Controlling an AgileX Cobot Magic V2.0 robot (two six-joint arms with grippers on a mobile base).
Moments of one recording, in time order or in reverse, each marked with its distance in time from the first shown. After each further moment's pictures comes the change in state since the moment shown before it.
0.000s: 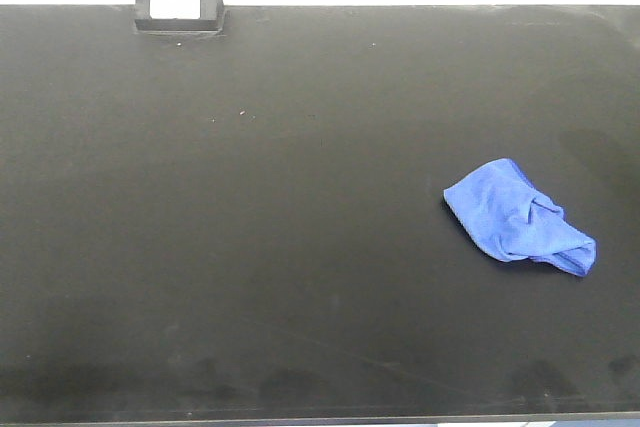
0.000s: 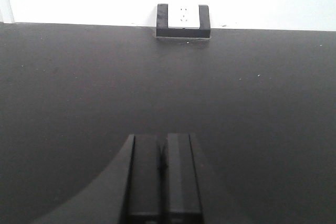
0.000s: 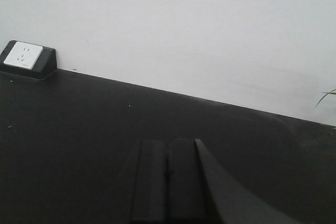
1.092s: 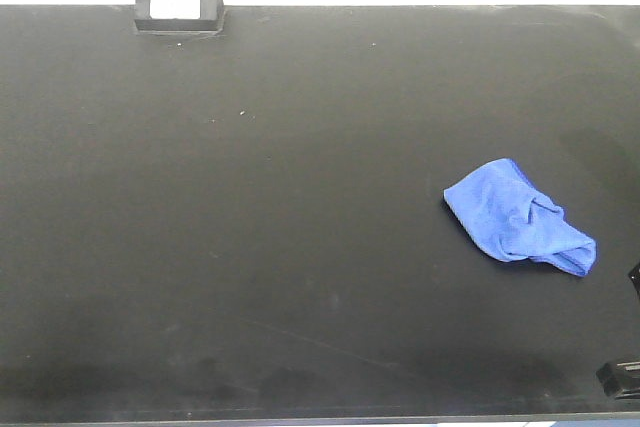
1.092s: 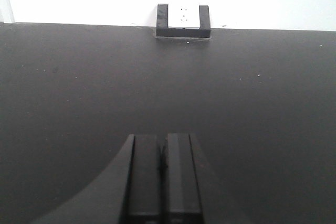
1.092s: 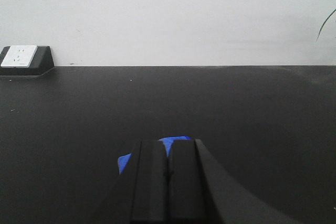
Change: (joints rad) left arm 0.000 0.000 0.000 0.000 0.000 0.000; right arm 0.000 -0.537 0.594 -0.041 -0.148 0.220
